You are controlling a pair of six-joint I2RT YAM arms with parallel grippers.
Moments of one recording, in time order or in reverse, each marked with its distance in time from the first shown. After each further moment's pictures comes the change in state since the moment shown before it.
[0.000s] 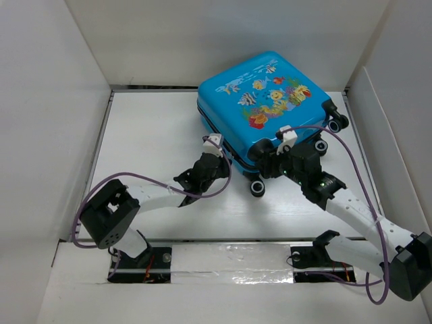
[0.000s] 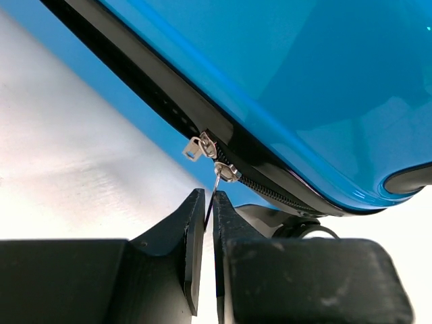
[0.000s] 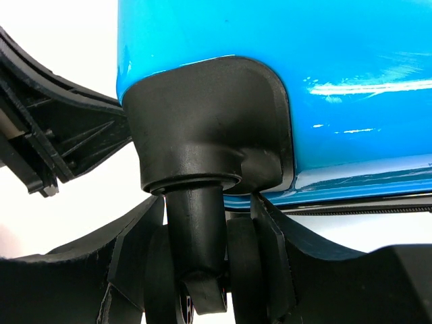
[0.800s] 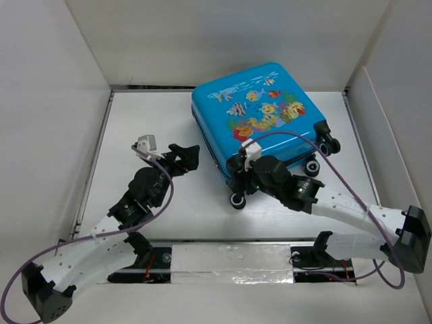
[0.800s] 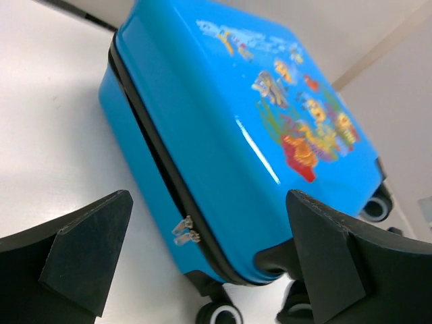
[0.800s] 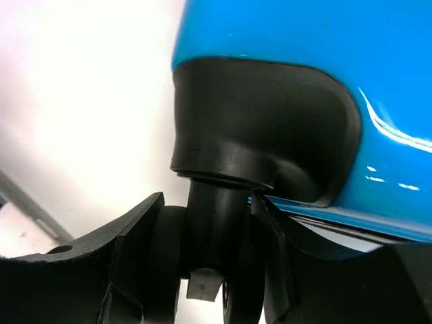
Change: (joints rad) left arm 0.092 -0.780 -0.120 -0.351 -0.147 -0.135; right arm 0.404 0.122 0.150 -0.127 0.224 0.045
